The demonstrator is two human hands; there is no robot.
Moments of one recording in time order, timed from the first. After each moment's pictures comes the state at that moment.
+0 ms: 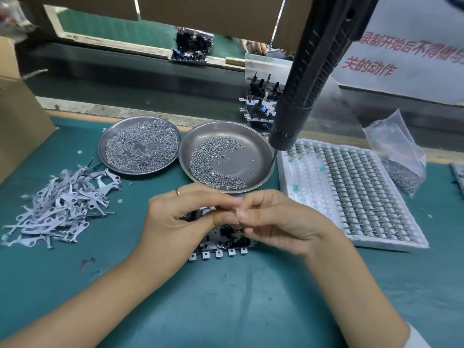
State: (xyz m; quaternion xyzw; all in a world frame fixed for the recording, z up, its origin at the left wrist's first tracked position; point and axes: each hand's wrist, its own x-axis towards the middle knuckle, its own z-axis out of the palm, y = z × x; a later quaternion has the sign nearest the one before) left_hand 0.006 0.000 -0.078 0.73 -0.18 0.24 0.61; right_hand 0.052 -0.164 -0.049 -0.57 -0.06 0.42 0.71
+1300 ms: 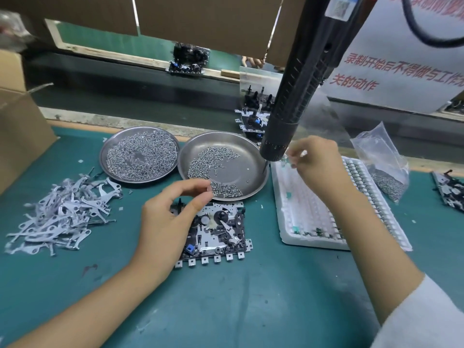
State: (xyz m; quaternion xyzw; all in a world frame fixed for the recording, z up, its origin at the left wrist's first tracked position) left_hand 0.015 0.006 -0.088 0.71 0.01 0.22 0.67; right_hand 0.134 -0.212 -0.029 -0.97 -0.09 -0.11 0.19
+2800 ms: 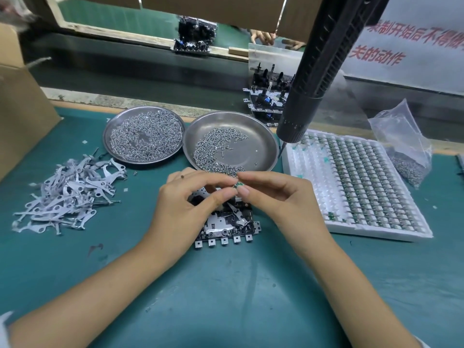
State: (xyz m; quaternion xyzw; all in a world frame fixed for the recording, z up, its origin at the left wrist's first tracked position) left_hand 0.011 0.000 -0.086 0.79 -0.08 0.22 0.56; right_hand 0.034 -0.160 -0.065 -0.69 -0.11 0.08 0.71
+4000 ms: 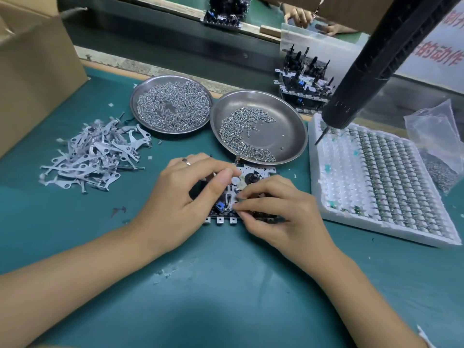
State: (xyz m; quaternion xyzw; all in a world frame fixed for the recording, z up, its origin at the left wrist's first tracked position) left_hand -0.019 0.029 -0.083 0.84 -0.10 0.19 0.49; right_hand 0.020 -0.151 -0.097 -0.82 -0.41 -0.11 0.38
